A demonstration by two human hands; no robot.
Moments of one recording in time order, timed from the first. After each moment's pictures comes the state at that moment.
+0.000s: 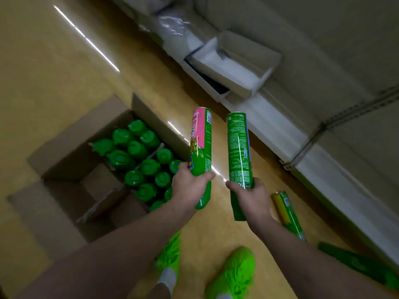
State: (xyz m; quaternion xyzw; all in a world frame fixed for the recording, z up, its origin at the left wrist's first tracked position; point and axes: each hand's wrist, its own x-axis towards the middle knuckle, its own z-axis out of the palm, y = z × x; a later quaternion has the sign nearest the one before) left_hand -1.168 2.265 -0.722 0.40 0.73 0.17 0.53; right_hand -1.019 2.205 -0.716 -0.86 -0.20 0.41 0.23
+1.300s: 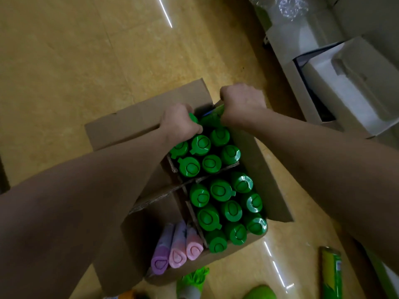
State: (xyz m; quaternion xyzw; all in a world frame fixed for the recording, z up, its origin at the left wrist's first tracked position) left_hand -1.429 2.497 -0.790 0.48 0.78 0.04 0.39; right_hand -1.283 2.559 -0.748 -0.56 -0.79 0.18 -0.18
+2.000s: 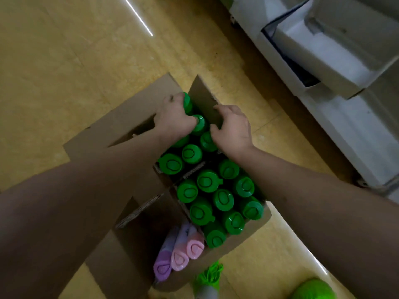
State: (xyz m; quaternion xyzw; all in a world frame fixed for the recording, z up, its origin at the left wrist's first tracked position) left_hand -1.363 2.501 -0.812 0.56 0.74 0.02 0.38; right_hand -1.209 2.463 -0.820 -0.70 -0.63 0.31 0.11
